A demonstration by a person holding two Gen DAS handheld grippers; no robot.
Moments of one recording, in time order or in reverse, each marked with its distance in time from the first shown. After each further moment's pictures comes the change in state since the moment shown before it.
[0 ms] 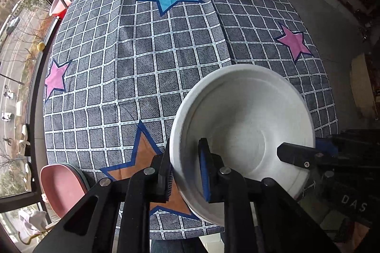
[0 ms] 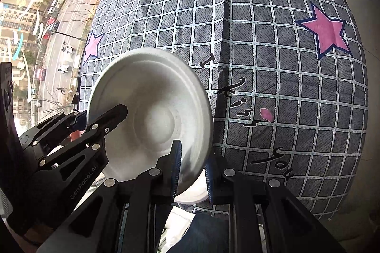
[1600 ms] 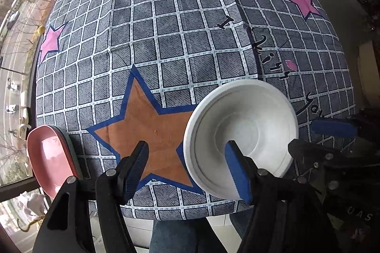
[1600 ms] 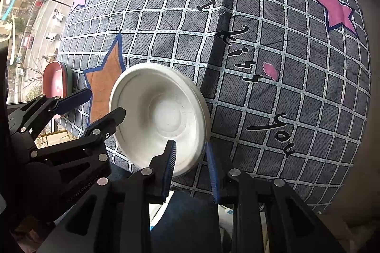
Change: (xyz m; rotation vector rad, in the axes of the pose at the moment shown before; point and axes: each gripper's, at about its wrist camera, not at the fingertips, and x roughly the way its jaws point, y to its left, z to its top) left arm 0.039 0.003 -0.046 -0.011 0.100 0.048; right arm 0.035 0.006 -0.056 -0.110 0.134 -0.135
